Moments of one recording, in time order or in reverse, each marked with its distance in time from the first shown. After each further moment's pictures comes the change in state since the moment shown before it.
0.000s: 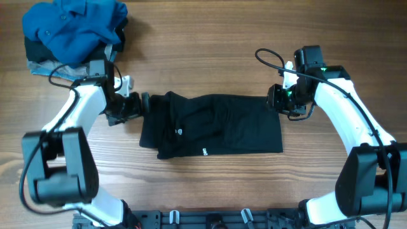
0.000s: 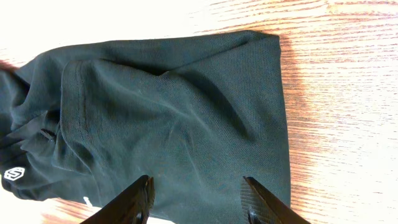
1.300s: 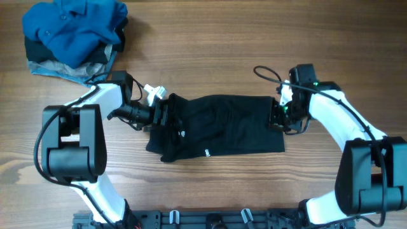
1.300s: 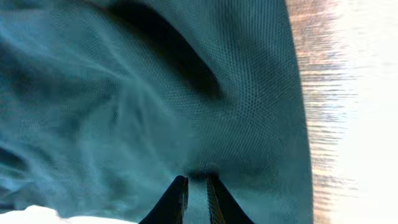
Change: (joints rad) left arm -0.084 0.172 -0.015 -0.078 0.524 0.318; right arm 0.000 0.011 -0.206 0.127 -0.016 0.069
